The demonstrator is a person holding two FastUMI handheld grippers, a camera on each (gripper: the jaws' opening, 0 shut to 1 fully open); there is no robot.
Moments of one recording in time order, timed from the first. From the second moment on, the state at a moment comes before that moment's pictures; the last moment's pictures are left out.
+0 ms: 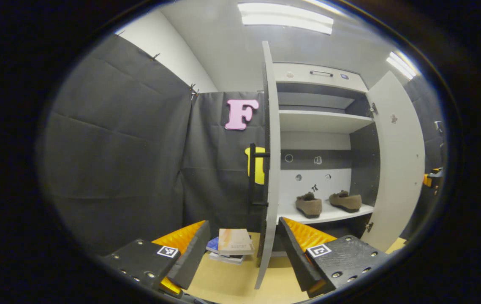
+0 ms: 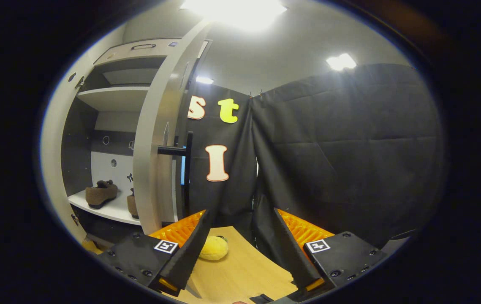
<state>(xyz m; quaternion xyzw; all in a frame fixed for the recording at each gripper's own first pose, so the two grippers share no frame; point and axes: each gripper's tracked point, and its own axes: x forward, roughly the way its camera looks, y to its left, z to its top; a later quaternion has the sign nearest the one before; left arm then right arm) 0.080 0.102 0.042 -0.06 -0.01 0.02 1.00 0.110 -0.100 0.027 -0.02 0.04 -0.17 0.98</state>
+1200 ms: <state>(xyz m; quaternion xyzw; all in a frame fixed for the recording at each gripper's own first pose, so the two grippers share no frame) 0.078 0.135 0.030 -0.06 0.01 0.07 1.00 0.143 0.057 0.024 0.00 0.04 0.03 1.00</state>
